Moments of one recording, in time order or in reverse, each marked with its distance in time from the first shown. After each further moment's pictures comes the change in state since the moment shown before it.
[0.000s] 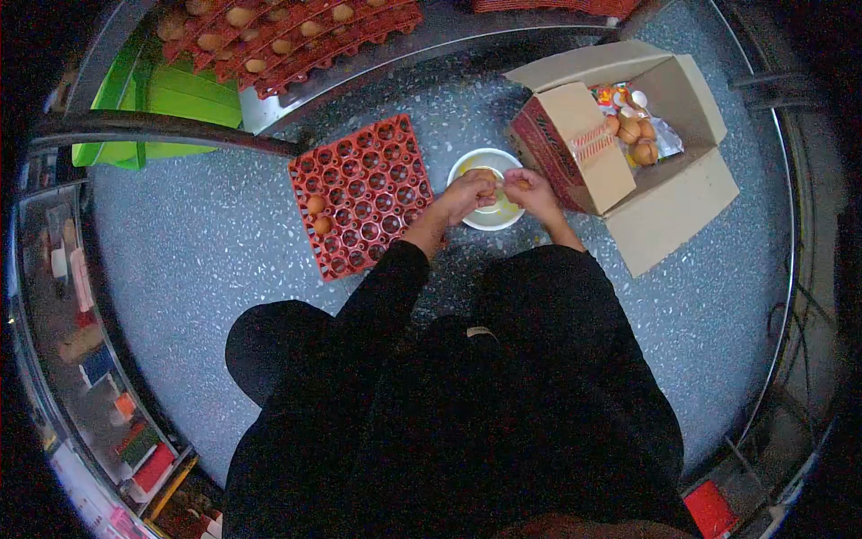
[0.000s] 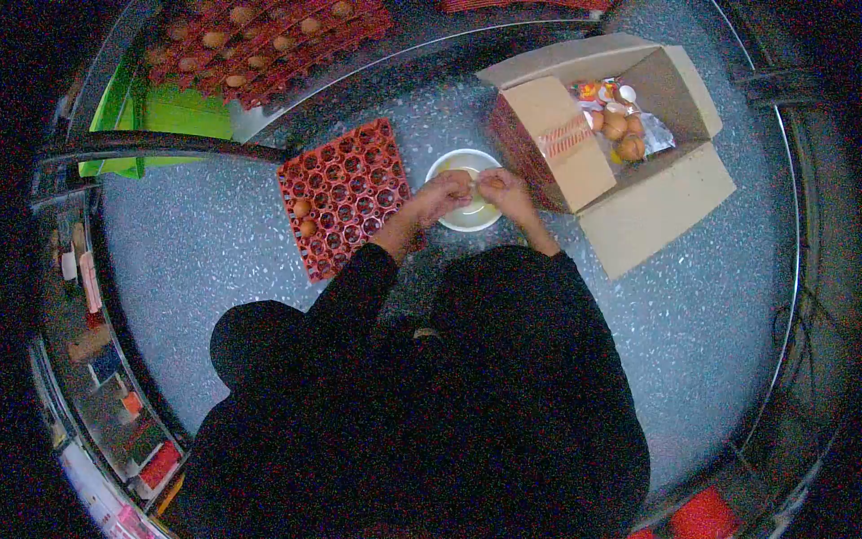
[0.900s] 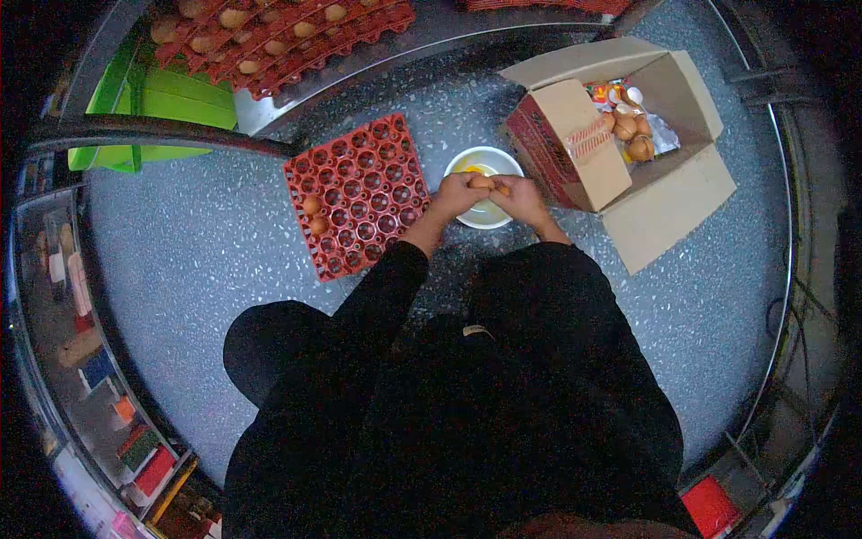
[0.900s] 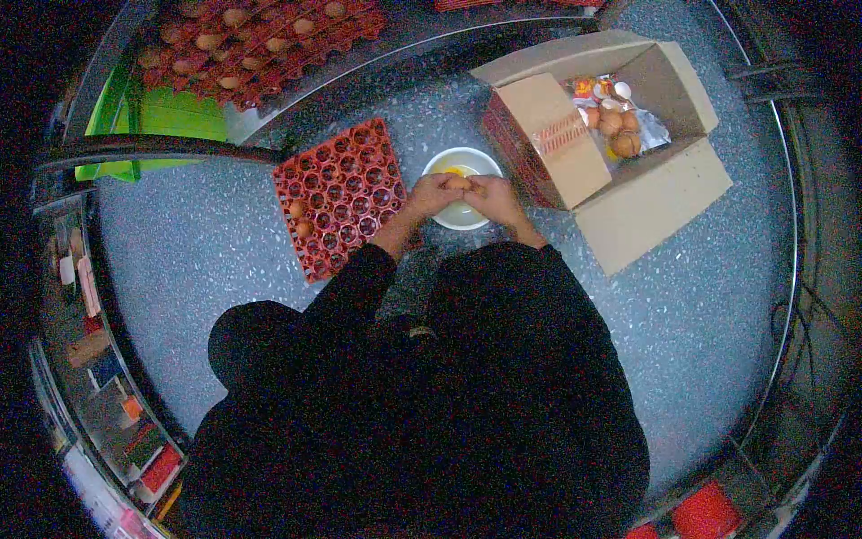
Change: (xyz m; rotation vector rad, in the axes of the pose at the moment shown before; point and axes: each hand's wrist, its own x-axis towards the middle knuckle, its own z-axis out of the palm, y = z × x) left_hand -0.013 0.012 0.011 1.042 0.371 0.101; right_hand -0.002 -0.011 0.012 -0.723 -0.041 -0.187
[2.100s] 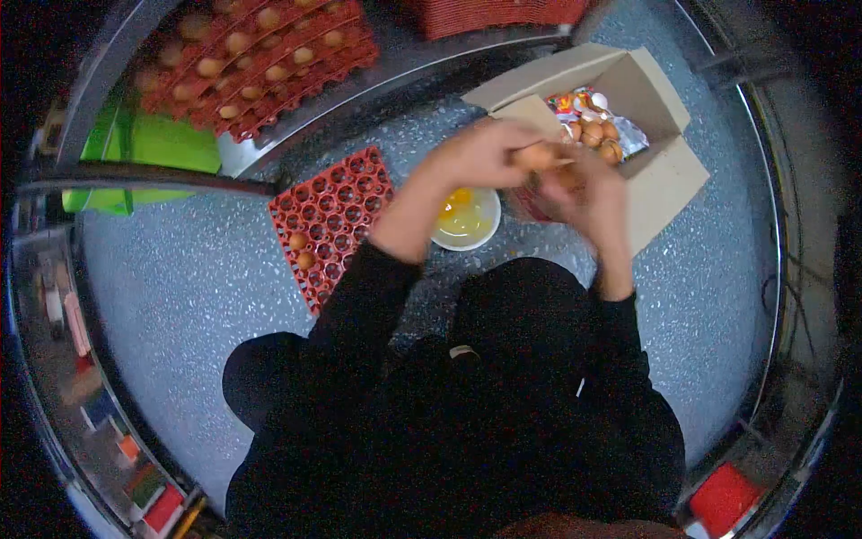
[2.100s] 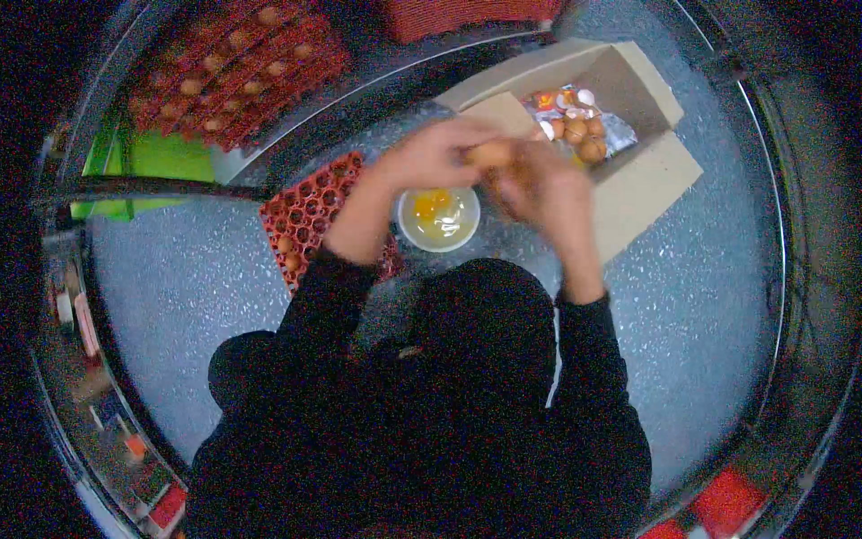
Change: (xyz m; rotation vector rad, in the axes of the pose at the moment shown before) left_hand 0.004 0.203 -0.075 0.182 -0.241 0.943; right_hand -0.059 -0.143 -0.169 -0.393 0.489 -0.099
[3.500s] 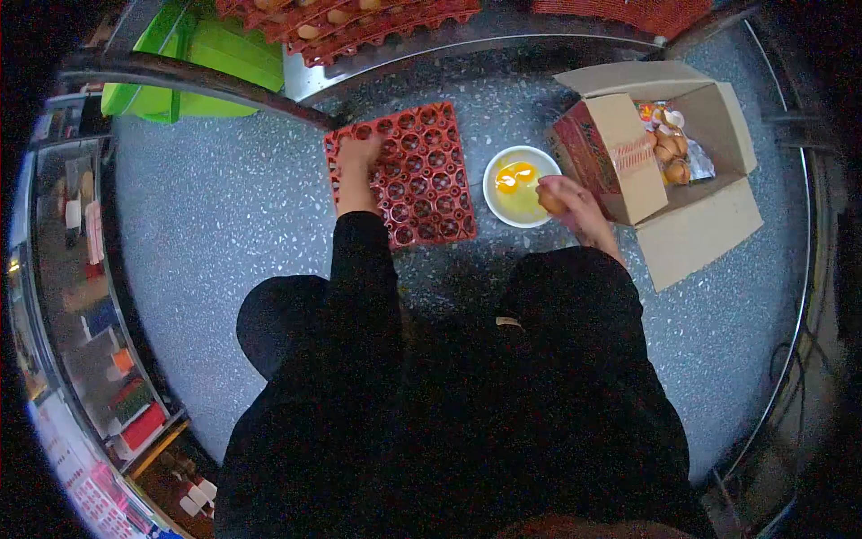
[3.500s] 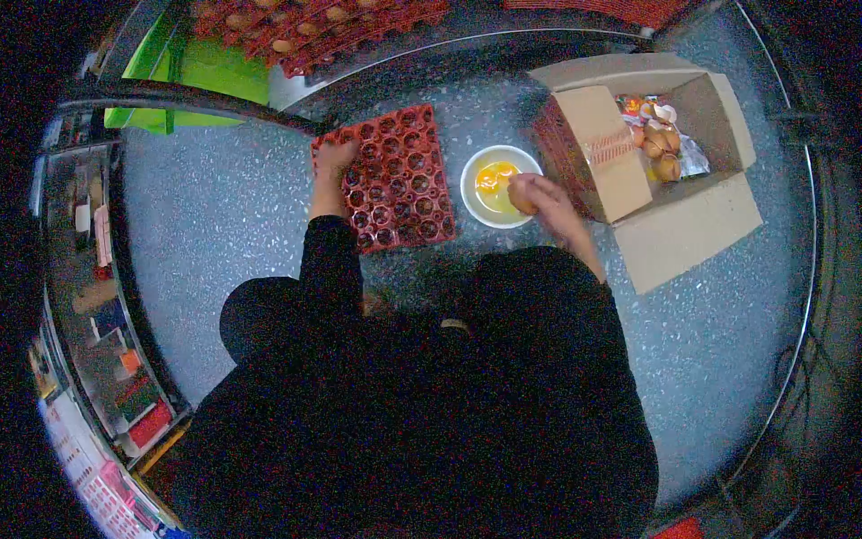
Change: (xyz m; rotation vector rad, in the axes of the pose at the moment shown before) left_hand -0.251 -0.086 -0.045 0.370 0.780 -1.567; right_hand -0.040 0.029 0.137 1.235 -0.636 0.599
